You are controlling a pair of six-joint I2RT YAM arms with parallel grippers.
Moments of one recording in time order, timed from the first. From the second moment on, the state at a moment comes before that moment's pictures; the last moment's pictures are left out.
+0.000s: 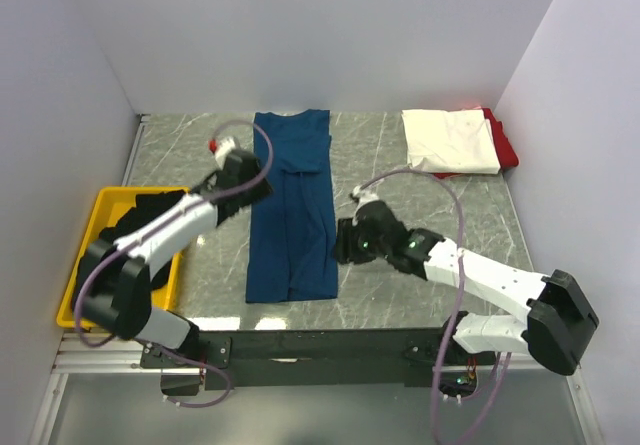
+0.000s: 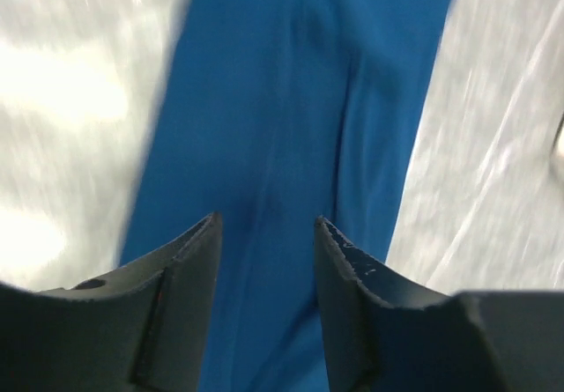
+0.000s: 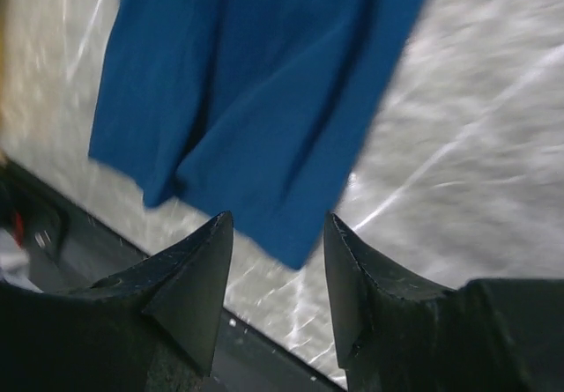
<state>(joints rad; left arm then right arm) -0.42 1.47 1.03 -0.27 -0.26 -0.84 0.80 1.20 0.74 -0.30 -0.01 0.62</state>
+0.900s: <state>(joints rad) -0.90 1.24 0.64 -0.26 -0.31 -1.11 1.21 1.48 0.75 -0.28 0.34 0.62</state>
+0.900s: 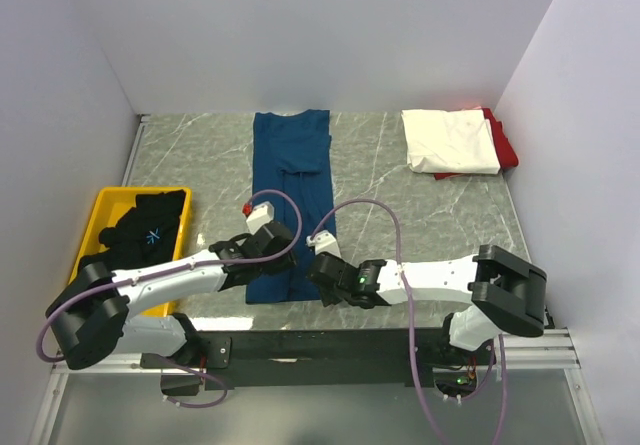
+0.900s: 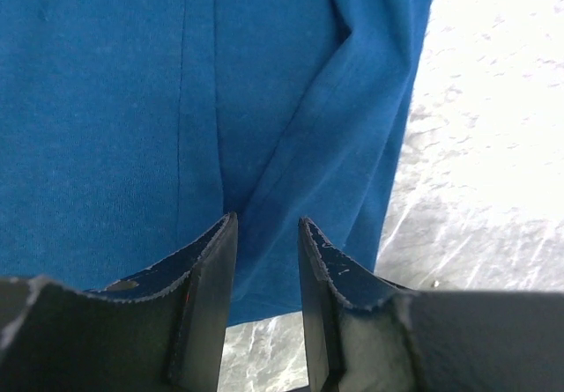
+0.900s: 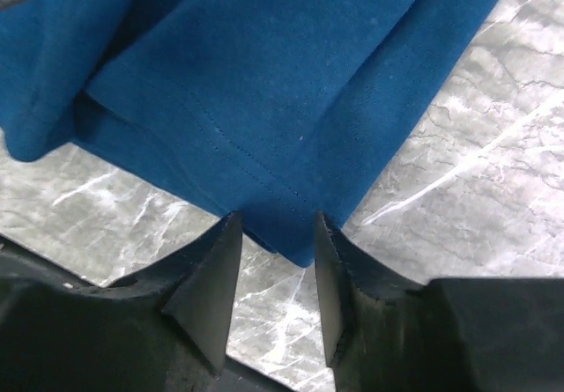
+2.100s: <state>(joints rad) -0.96 1.38 0.66 -0.26 -0.26 -1.03 1.21 1.25 0.61 -0.26 0.33 0.71</state>
